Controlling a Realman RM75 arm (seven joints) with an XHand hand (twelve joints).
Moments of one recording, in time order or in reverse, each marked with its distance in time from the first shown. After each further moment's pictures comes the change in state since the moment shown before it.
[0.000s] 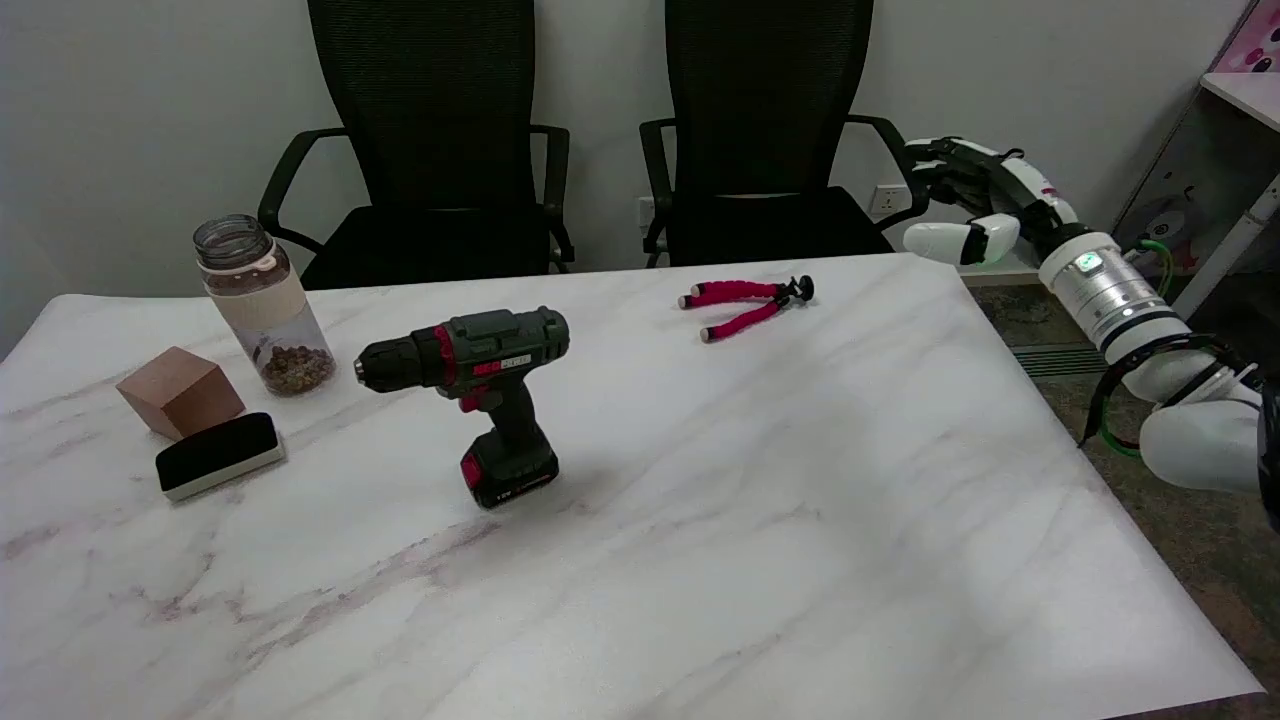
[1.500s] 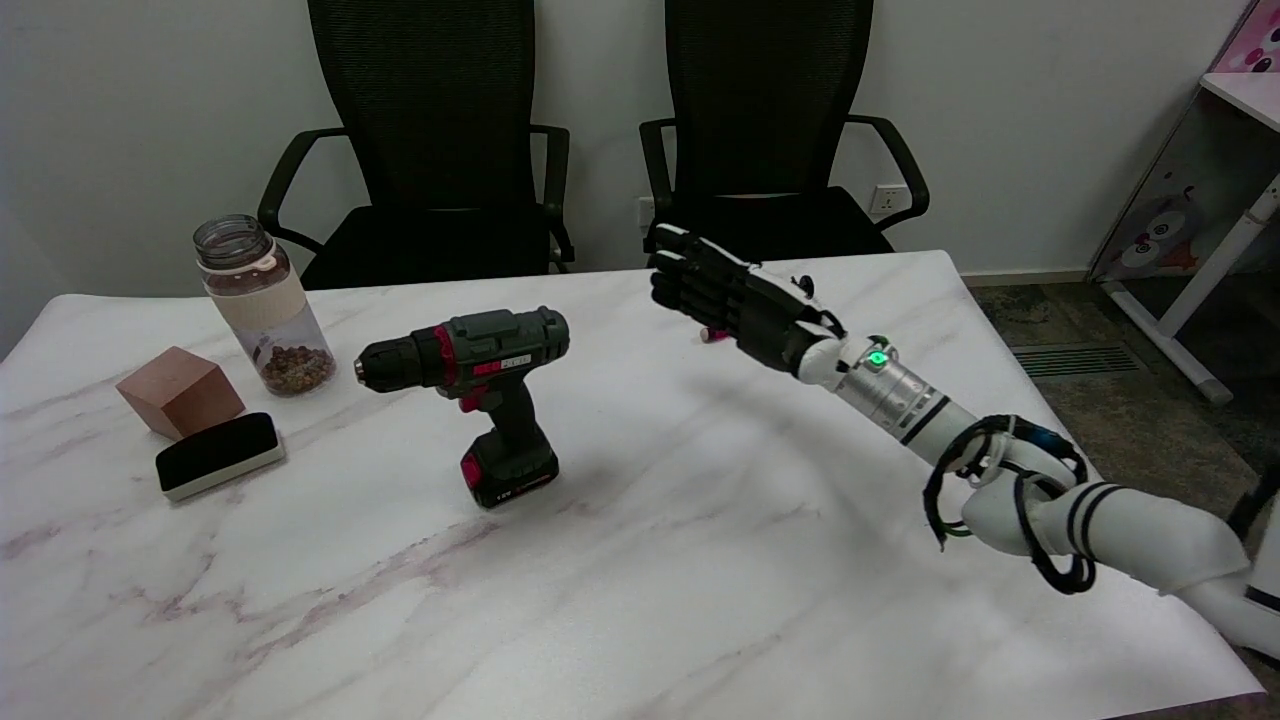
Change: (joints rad) arm 0.237 -0.478 -0.176 0.464 -0.951 0.321 1.057
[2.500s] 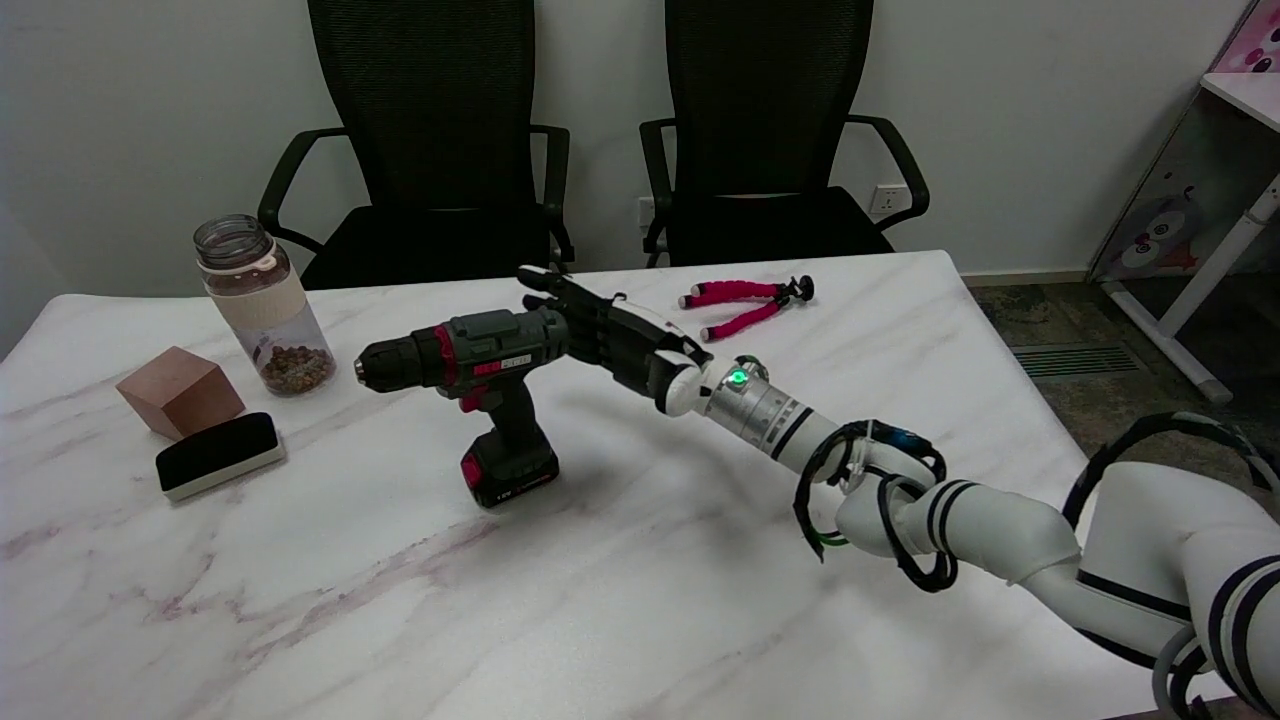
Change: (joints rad) arm 0.142 -0.298 -0.097 0.180 -0.086 -0.089 -0.012
